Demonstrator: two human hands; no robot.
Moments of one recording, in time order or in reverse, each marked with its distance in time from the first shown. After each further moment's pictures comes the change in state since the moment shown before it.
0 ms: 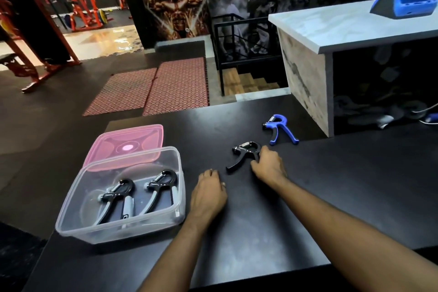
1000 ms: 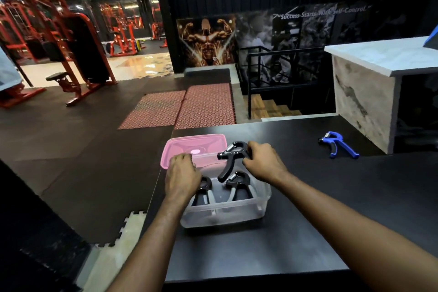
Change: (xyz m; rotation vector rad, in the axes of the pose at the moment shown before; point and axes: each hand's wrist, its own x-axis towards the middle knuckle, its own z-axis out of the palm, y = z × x) left_hand -0.050 -0.203 -0.183 -0.014 0.360 -0.154; right_hand -0.122 -0.226 0.027 -0.021 0.008 -0.406
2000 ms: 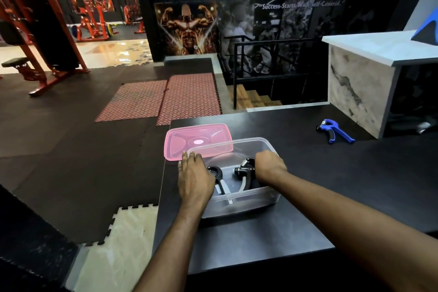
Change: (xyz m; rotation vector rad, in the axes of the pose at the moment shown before) left_hand -0.014 -0.040 0.021 0.000 -0.021 0.042; right_hand -0.011 -0.027 0.057 -0.511 -0.177 0.244
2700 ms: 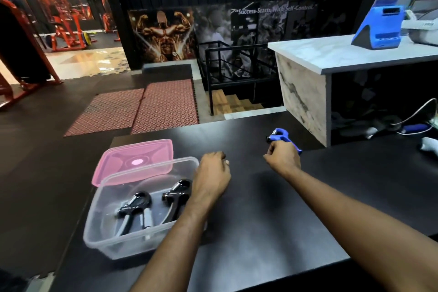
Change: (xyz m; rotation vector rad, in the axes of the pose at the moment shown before) left_hand 0.023 0.226 0.083 -0.184 -0.104 0.291; right_hand 0.085 0.246 -0.009 0.511 0.239 0.287
